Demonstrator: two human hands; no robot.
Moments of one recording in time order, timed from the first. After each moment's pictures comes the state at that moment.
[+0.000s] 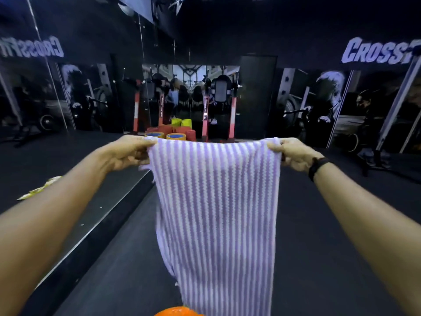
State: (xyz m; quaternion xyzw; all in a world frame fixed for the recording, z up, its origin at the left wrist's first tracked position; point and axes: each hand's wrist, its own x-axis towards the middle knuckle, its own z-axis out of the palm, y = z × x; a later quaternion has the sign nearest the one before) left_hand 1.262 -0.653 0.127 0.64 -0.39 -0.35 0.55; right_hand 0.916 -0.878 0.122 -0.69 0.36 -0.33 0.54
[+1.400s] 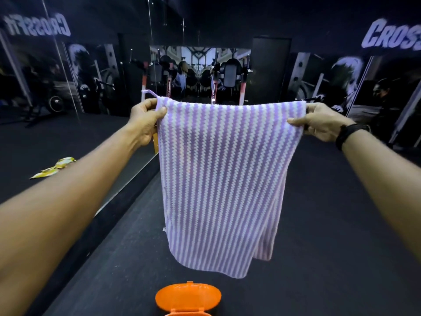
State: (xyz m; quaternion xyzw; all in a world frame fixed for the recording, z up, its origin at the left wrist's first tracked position) left_hand 1.242 -0.673 0.131 0.56 -0.34 -0.21 0.72; right_hand 0.909 -0.877 0.163 -0.71 0.33 -0.36 0.51
